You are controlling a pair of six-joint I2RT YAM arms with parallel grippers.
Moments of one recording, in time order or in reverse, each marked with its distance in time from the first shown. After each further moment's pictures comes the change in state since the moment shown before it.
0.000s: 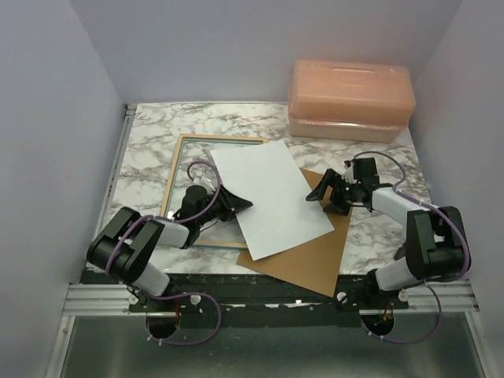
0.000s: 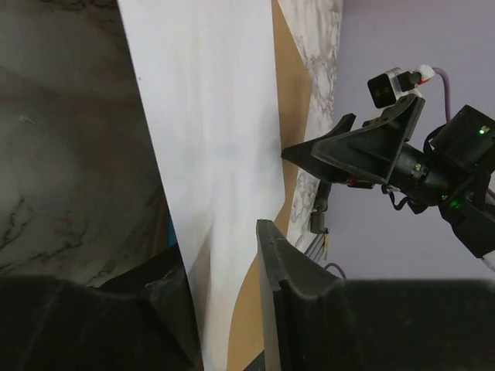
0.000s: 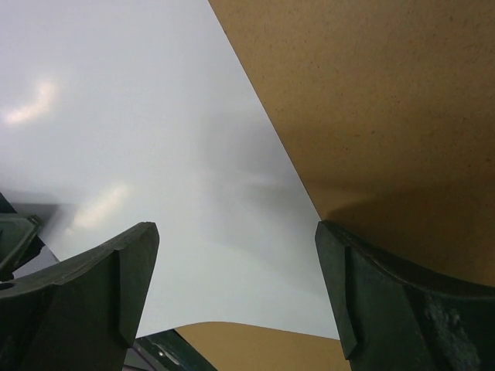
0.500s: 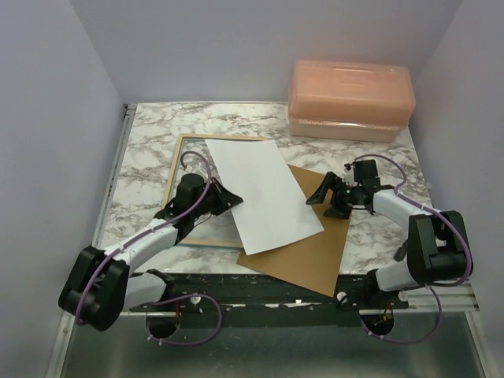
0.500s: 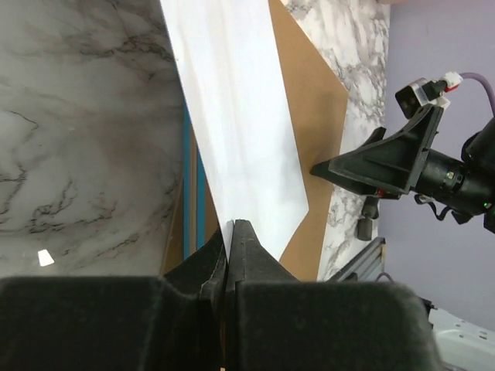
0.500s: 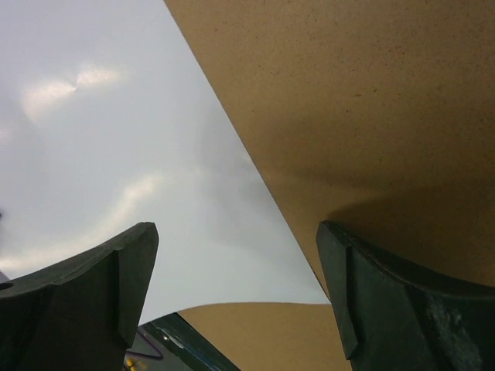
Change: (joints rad) left arm 0.000 -0.331 0.121 -0.544 -0.098 0.204; right arm 0.000 -0.038 -0.028 -0.035 -0.026 0.012
